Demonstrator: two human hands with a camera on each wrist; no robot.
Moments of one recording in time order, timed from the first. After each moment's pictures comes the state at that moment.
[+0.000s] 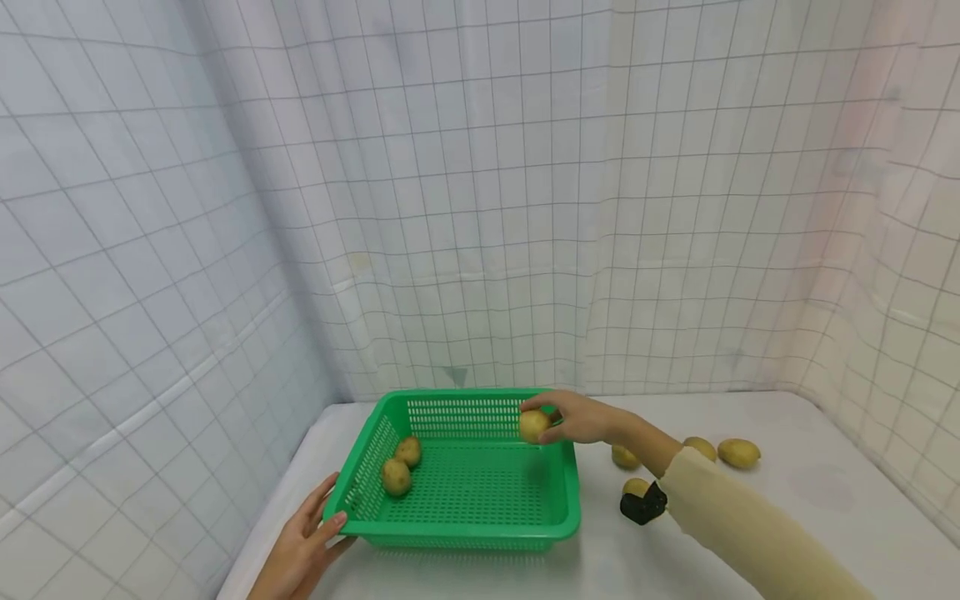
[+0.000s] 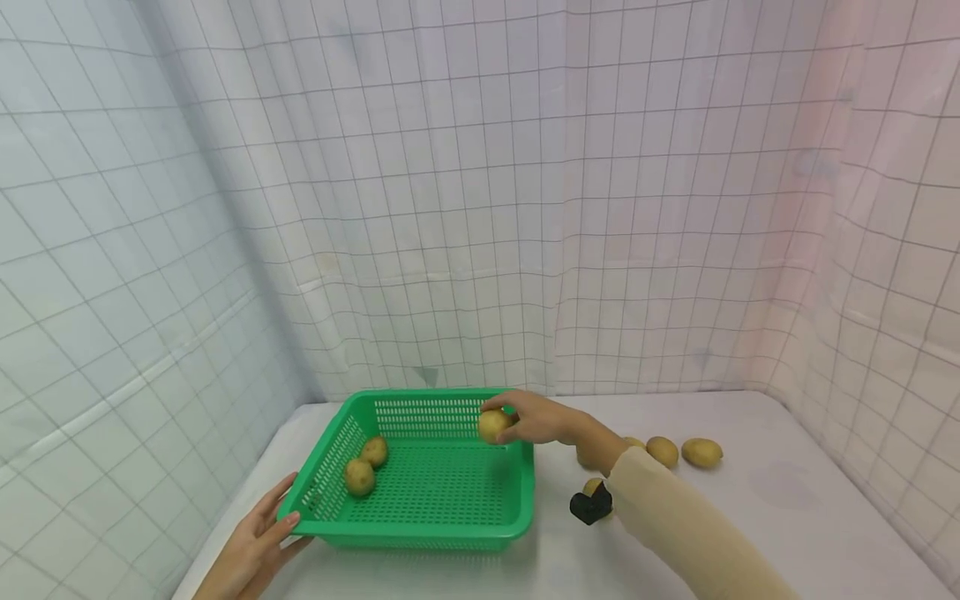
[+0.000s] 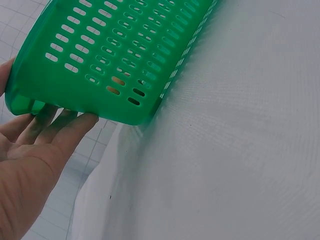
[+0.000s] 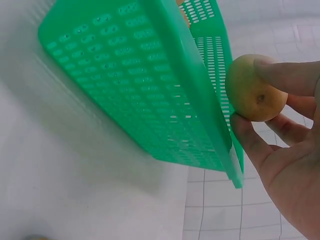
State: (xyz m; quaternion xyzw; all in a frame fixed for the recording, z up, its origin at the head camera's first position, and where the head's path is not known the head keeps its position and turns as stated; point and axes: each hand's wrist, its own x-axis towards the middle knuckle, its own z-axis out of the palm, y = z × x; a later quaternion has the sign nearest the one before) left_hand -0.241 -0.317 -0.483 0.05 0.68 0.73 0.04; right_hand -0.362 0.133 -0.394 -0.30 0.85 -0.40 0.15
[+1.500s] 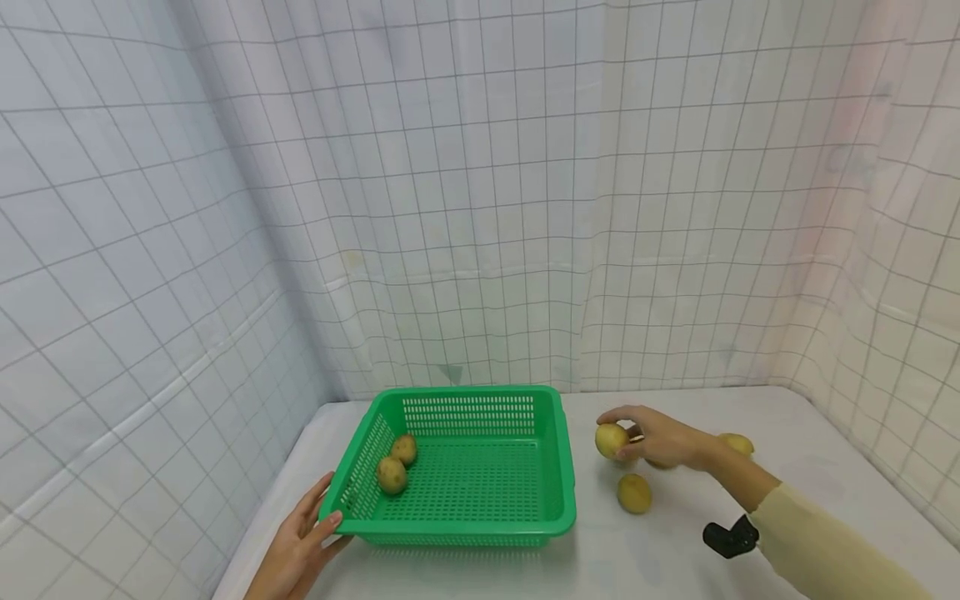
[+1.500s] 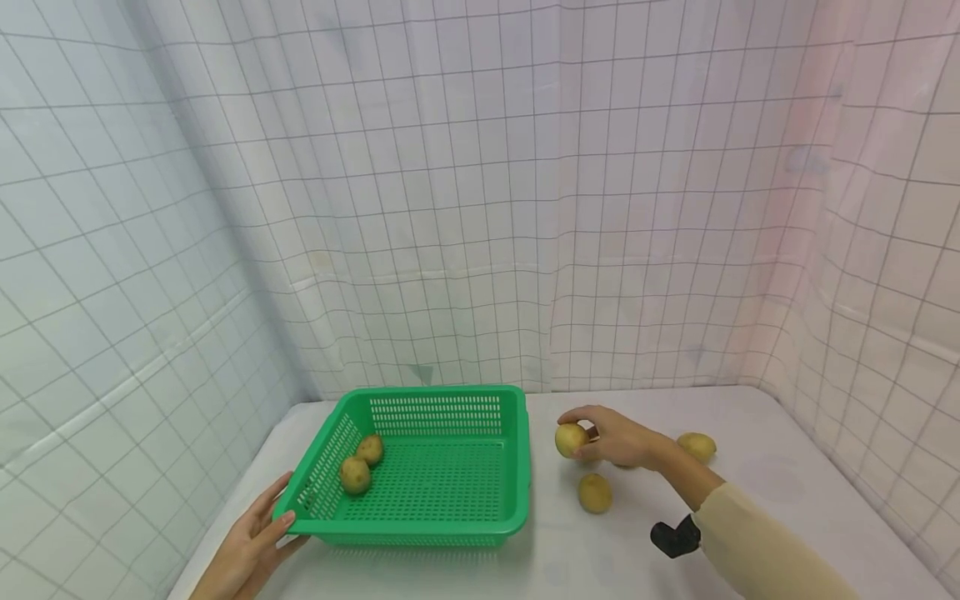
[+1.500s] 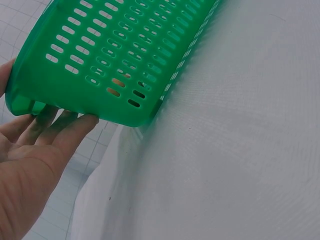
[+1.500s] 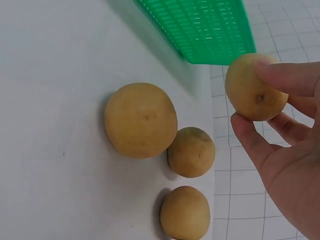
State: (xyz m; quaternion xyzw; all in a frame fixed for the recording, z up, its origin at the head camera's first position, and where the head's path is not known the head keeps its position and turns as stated) left_hand -0.242 -0.316 -0.482 0.06 0.68 0.73 0.04; right_hand -0.327 0.239 -0.422 -0.22 0.87 -0.43 0.12
